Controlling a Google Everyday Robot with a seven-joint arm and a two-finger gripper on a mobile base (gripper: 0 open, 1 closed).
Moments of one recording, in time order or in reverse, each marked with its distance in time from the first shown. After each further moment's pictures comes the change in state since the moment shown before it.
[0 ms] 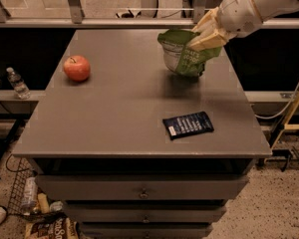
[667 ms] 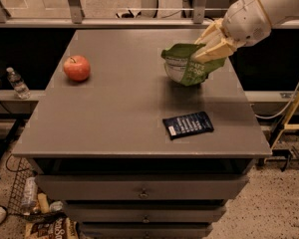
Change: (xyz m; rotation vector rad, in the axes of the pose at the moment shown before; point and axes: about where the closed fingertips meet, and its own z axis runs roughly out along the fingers) arm -0.002 0.043 -0.007 -0.150 -0.060 0.048
